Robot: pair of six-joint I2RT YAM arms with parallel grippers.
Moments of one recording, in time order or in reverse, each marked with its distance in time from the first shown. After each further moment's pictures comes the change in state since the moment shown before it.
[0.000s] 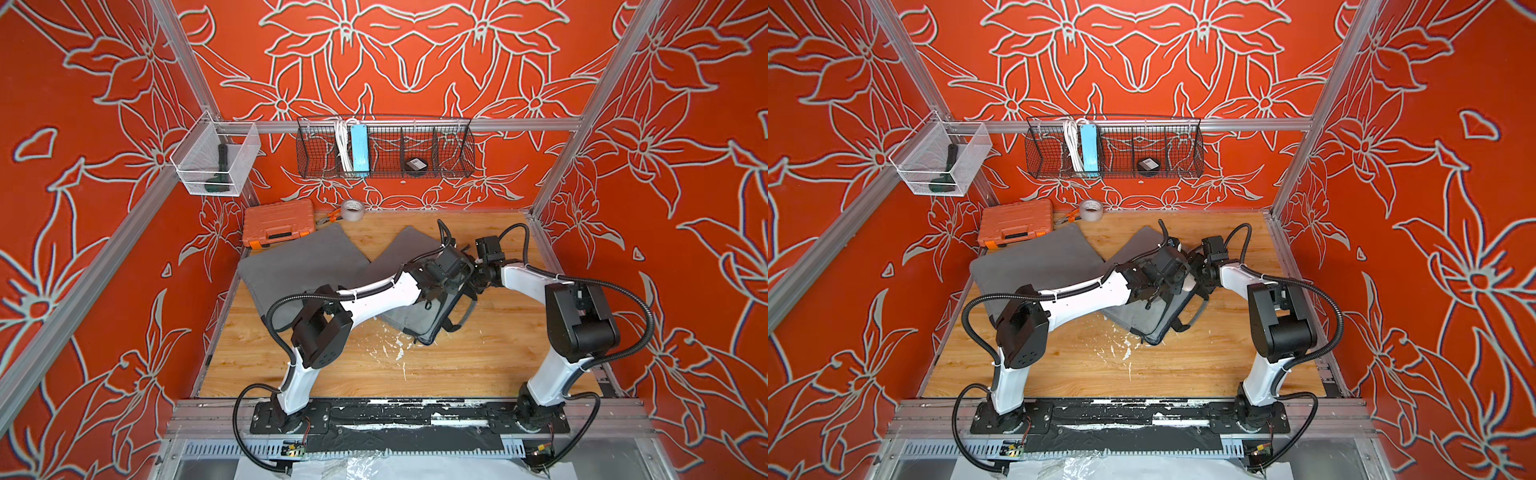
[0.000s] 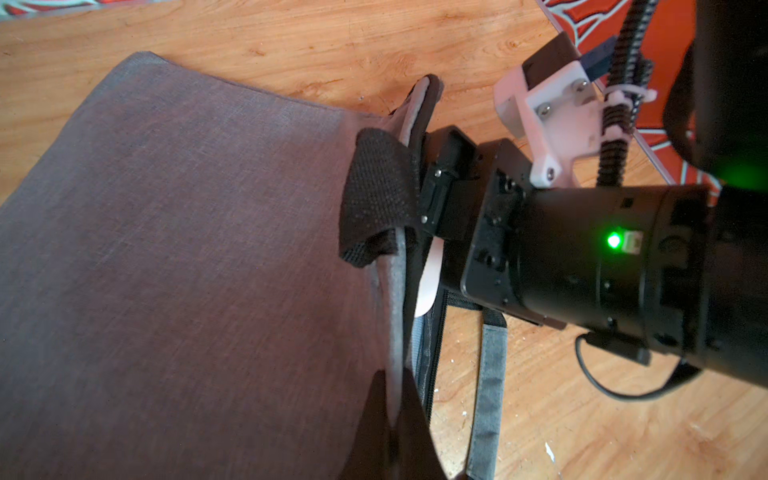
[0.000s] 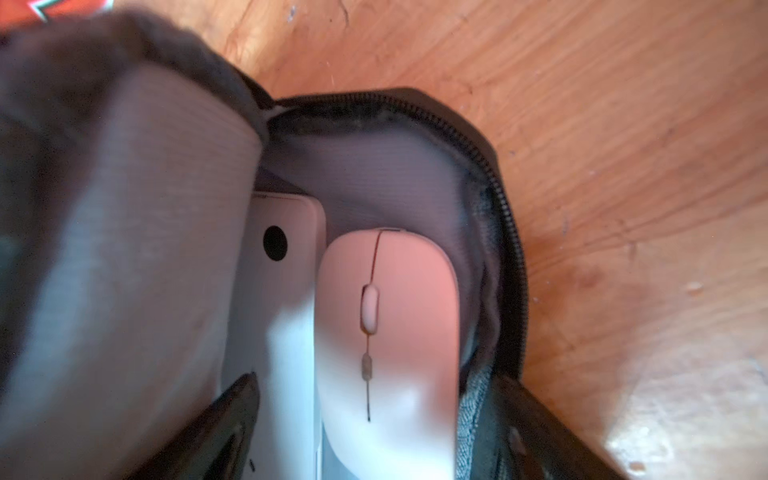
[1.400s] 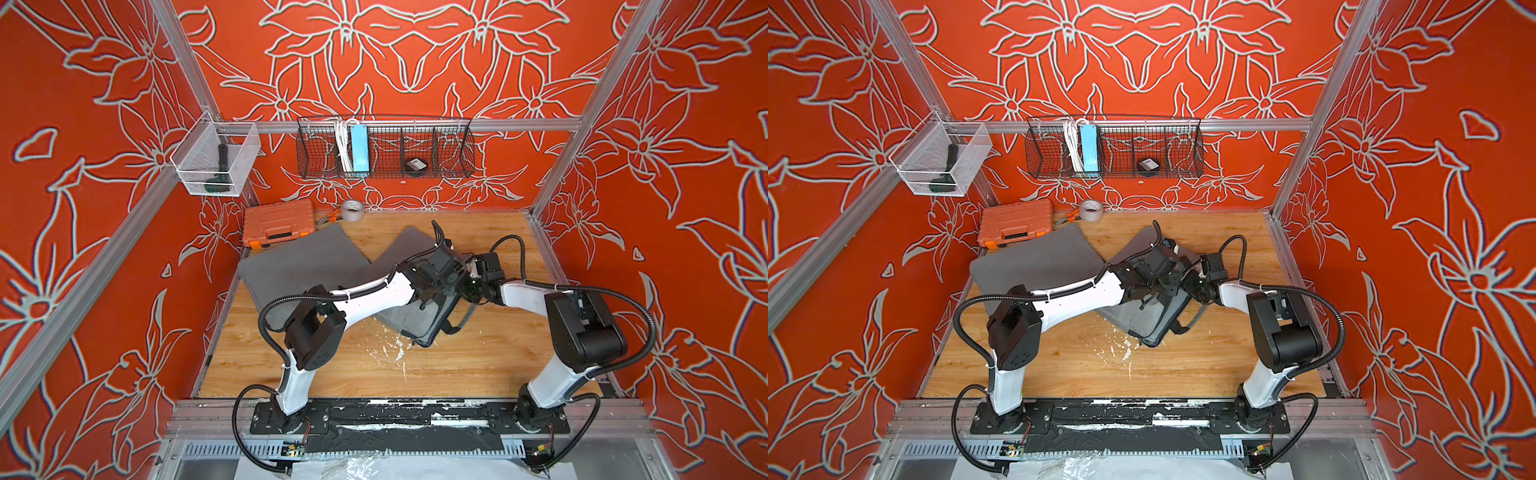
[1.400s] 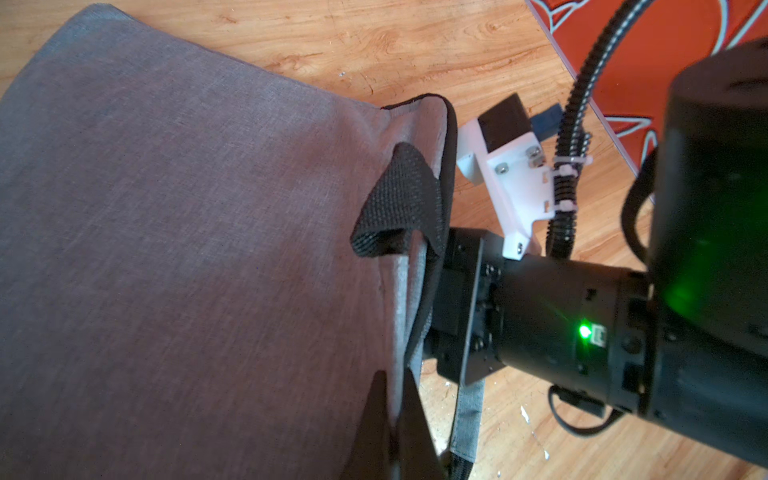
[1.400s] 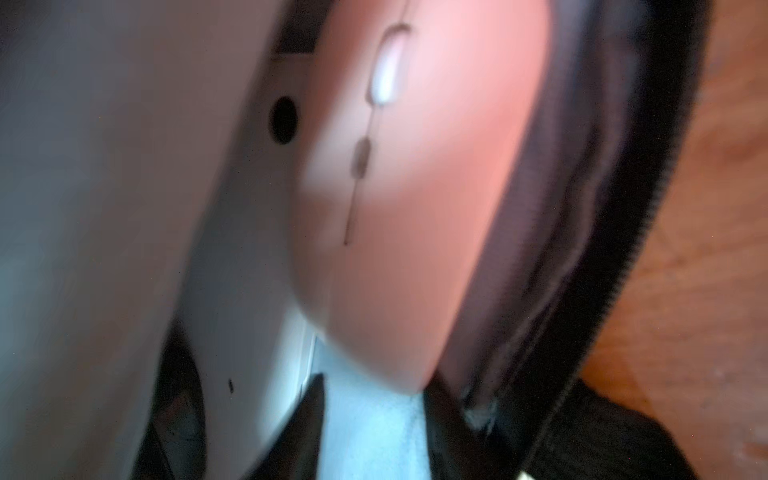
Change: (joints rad) left arm 0.021 -0.047 -0.070 0.032 0.077 -0.012; right arm 0.028 -0.086 -0.225 0.193 -0.098 -0.058
